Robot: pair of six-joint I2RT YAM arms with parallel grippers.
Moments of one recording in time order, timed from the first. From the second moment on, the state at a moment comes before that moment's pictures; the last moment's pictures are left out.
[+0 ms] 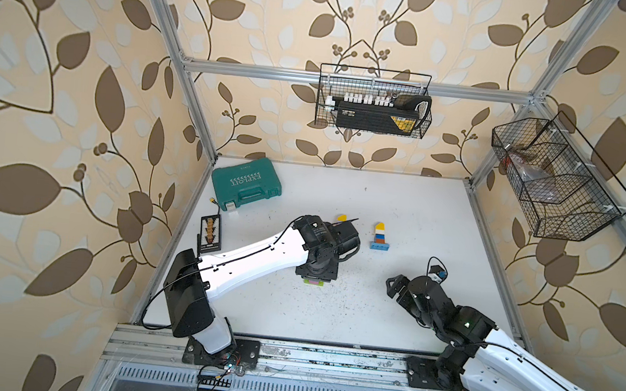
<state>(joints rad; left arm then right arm) -0.99 1.56 1.44 -1.30 -0.12 -0.92 0.76 0.70 0.45 -0.63 0.32 1.24</state>
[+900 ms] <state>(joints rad) -0.85 1.57 1.24 -1.01 -0.01 -0.72 0.76 0.74 0.45 -0.58 0.31 1.24</state>
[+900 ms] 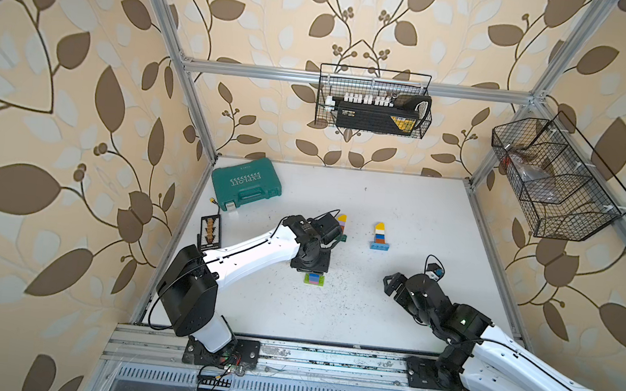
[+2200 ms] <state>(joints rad) -0.85 1.68 1.26 -1.00 -0.02 -0.63 0.76 0.79 0.45 -0.57 0.31 1.24</state>
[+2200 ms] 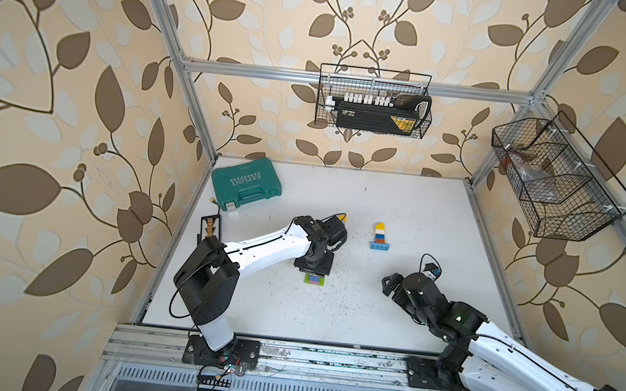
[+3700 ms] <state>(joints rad) -0.85 1.64 1.20 -0.93 -0.04 -0.63 0.76 0.81 0.45 -0.56 0.30 1.24</state>
